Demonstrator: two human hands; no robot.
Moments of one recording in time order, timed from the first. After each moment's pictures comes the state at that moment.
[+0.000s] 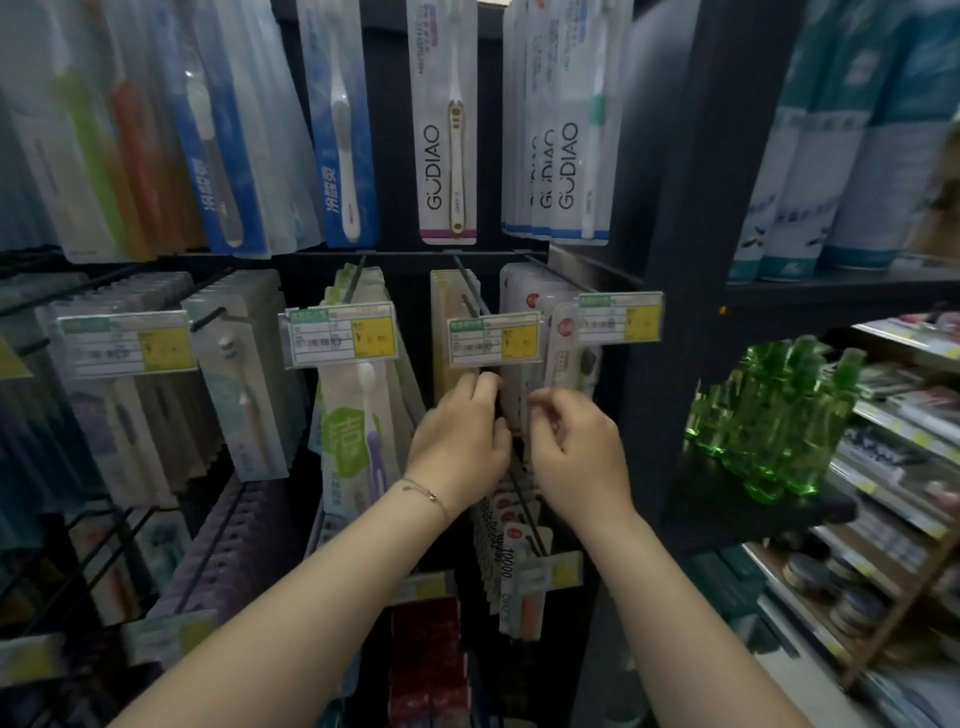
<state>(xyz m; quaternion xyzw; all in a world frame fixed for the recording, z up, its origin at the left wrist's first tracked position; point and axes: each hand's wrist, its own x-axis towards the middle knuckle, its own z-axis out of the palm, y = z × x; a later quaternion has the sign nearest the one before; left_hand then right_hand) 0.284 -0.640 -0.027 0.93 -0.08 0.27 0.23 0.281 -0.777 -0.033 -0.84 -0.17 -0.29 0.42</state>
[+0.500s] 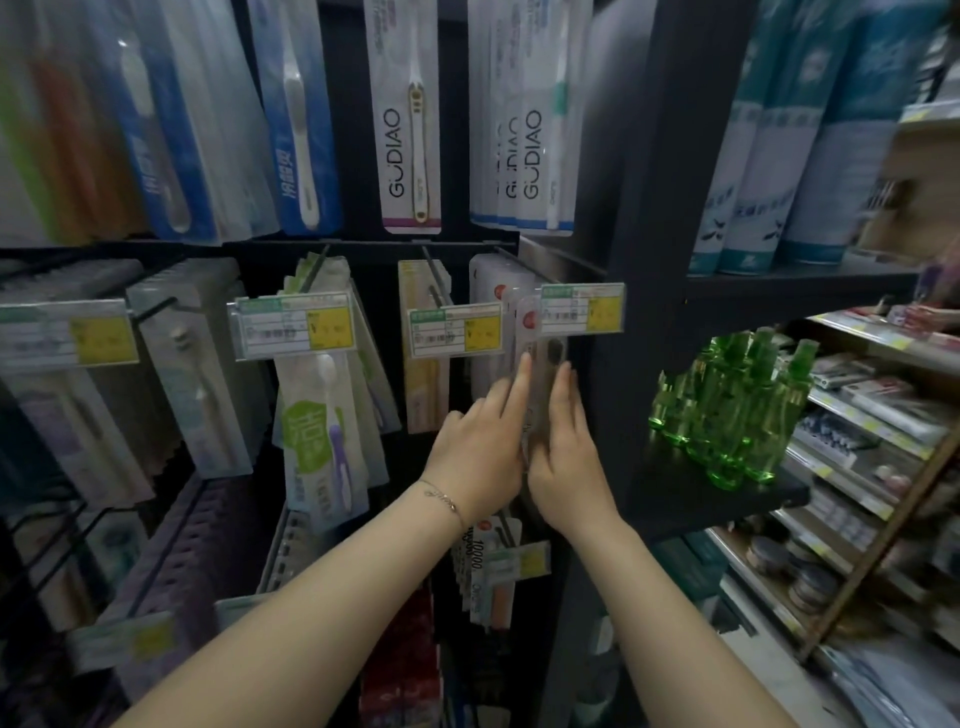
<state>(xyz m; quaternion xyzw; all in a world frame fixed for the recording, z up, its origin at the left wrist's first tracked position) 0.290 -0.683 -0.045 0.94 -0.18 0.28 0.10 0.292 -0.808 -0.061 -0.86 -0.18 -0.18 0.43</state>
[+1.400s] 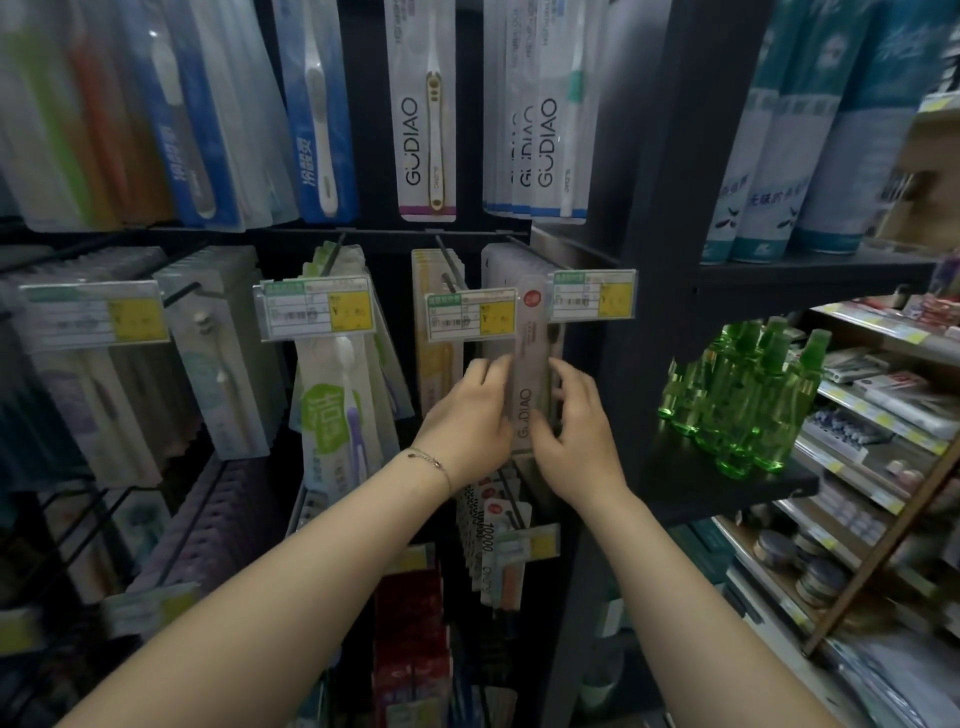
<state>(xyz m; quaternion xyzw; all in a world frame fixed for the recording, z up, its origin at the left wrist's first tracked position) 0.289 -0.659 -0.030 0.94 -0.15 0.19 0.23 0.298 -0.806 -0.058 -0.85 -0.18 -0.23 0.44</state>
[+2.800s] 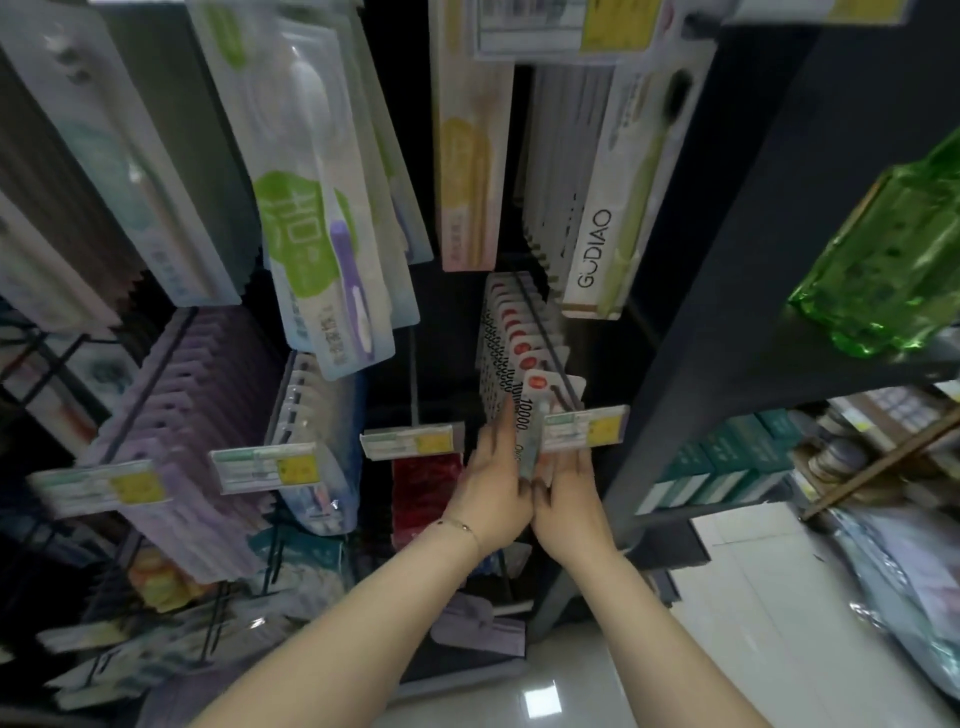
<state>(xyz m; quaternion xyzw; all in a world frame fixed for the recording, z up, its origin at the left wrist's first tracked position) 0.270 -0.662 -0.268 0.90 -0.04 -0.02 0.44 0.280 -0.781 -0.288 -0.91 -0.07 0.01 0.40</state>
